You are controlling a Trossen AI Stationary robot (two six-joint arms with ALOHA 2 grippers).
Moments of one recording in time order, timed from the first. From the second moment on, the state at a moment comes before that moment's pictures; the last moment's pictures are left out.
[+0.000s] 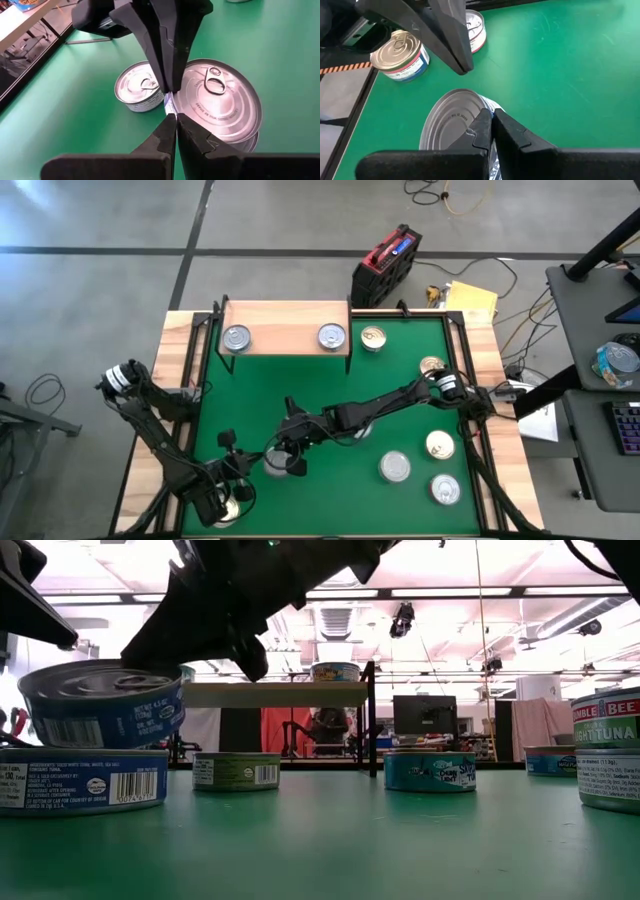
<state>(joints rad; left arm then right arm) -1.00 1.60 0.94 -0.79 -1.01 -1.12 0.21 2.22 1.73 -0.10 -0.03 0.26</state>
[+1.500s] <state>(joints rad) -1.08 1.58 0.81 -0.62 -1.05 -1.65 0.27 2.22 1.73 -0.08 0.12 -0.01</state>
